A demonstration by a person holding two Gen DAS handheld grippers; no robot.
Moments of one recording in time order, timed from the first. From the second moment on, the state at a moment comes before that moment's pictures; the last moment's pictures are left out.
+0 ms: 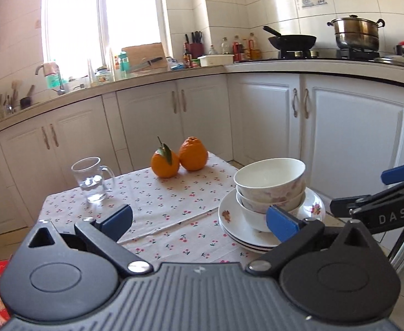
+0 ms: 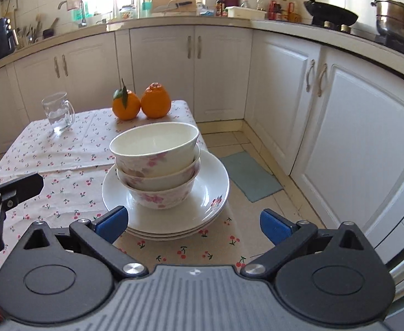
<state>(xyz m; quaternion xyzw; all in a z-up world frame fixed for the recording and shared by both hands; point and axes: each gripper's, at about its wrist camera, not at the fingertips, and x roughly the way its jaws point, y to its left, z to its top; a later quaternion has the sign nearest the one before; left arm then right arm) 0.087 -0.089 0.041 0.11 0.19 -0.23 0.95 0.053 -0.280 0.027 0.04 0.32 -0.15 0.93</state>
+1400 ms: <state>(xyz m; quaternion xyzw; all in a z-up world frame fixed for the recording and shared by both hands) 0.068 -0.075 0.046 0.06 0.24 -0.19 0.95 0.019 -0.249 0.052 0.01 0.27 -0.16 0.95</state>
